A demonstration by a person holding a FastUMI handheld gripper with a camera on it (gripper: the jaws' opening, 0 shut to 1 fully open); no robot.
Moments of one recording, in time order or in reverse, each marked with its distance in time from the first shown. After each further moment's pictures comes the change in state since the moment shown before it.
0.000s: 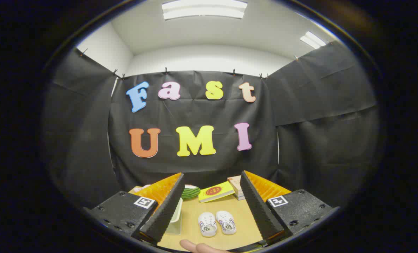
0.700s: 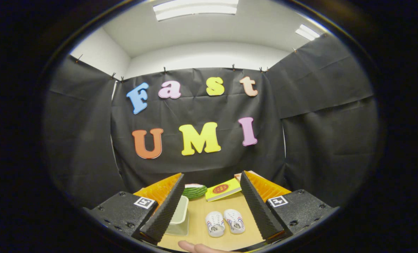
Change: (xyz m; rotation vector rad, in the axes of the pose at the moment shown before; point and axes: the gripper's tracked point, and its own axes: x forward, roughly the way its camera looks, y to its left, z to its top) arm 0.023 0.003 -0.022 0.058 0.031 0.046
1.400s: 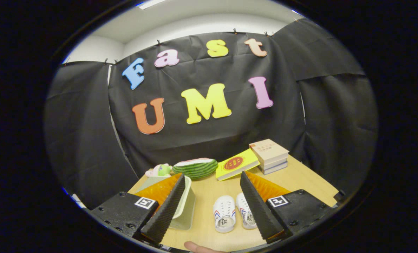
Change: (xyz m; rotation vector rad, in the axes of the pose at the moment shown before) arm 0.126 -0.003 -0.122 0.098 0.323 0.141
